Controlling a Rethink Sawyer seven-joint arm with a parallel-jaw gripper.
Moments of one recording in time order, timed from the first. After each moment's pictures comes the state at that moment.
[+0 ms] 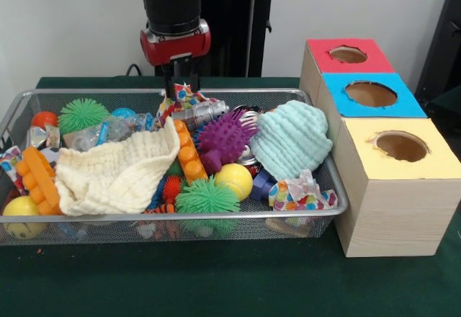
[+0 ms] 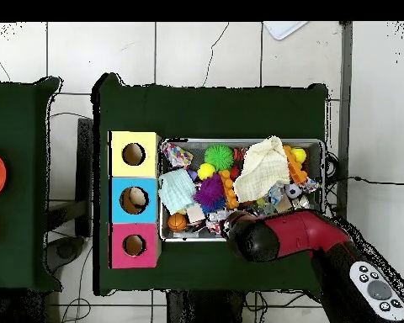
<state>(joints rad) -0.84 -0.71 0.56 1.97 -0.73 0.54 1.56</state>
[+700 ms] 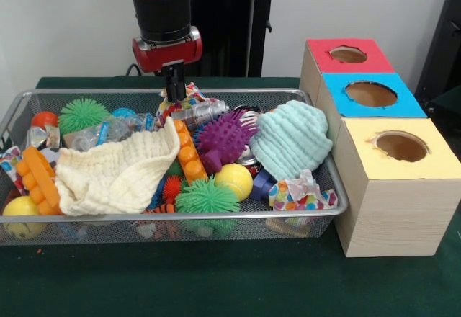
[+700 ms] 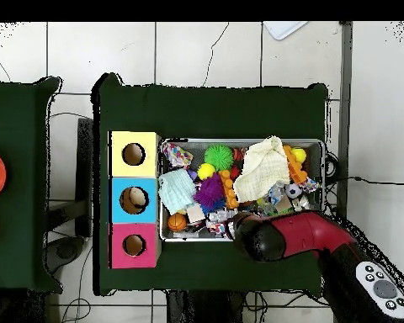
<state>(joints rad) -0.88 -0.68 0.58 1.96 -0.77 0.54 1.56</state>
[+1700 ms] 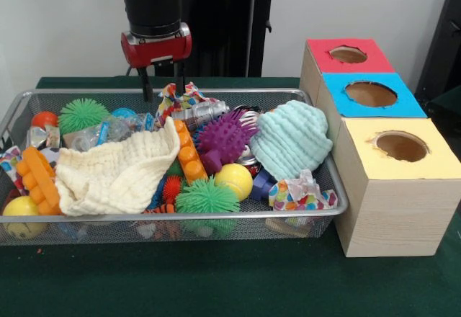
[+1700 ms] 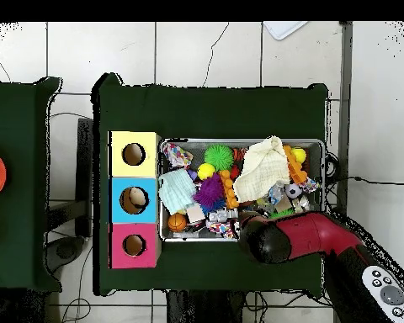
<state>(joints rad) -0.89 -0.71 0.58 1.96 -0.79 0.54 1.56</state>
